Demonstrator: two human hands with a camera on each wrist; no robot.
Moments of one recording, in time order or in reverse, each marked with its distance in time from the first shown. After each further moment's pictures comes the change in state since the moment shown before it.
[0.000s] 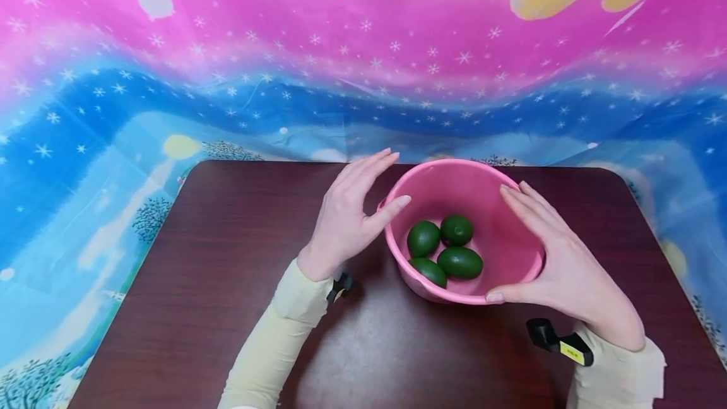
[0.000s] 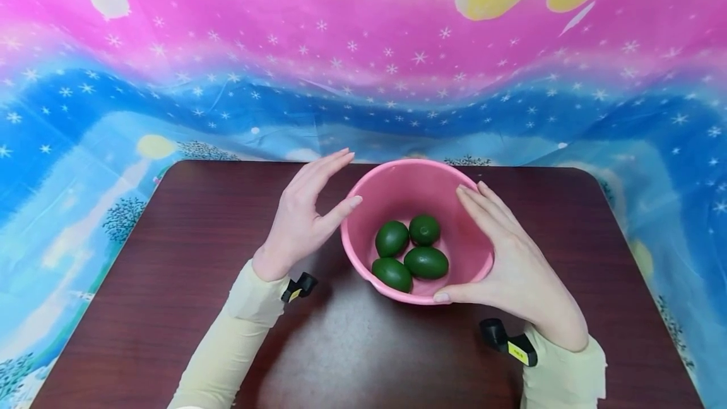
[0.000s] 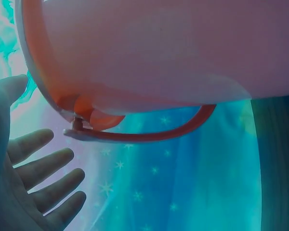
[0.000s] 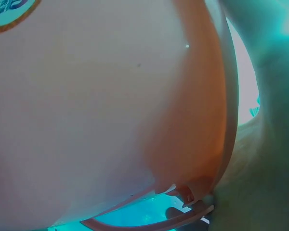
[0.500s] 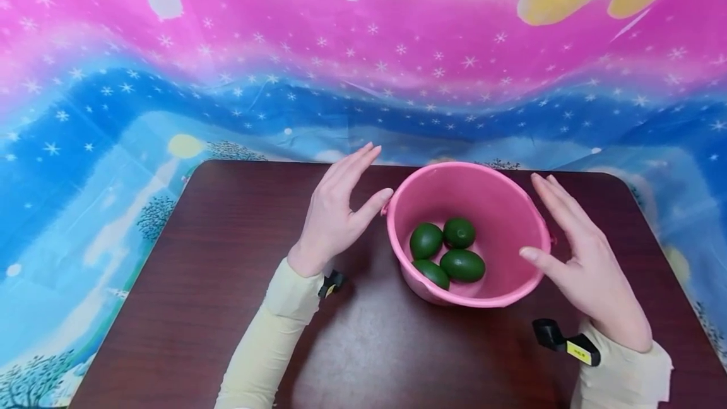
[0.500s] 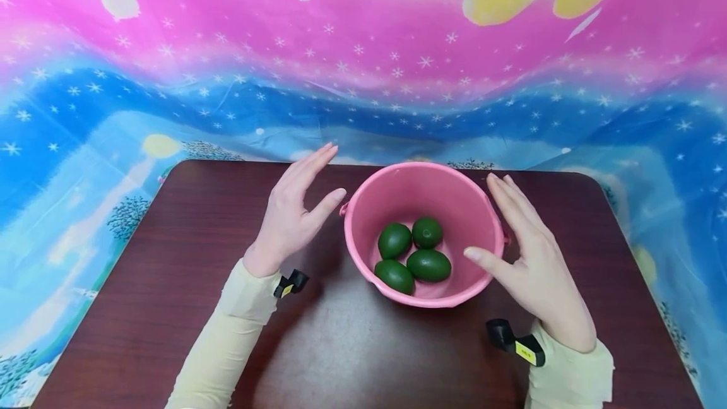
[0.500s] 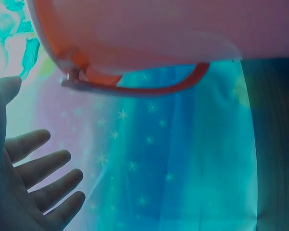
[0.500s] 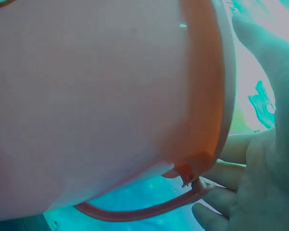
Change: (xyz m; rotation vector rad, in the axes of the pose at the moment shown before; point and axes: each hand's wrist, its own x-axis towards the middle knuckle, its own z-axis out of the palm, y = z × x) left_hand -0.005 -0.018 -0.014 0.042 0.049 -0.006; right_hand -0.001 0.012 -0.007 0.058 0.196 -0.032
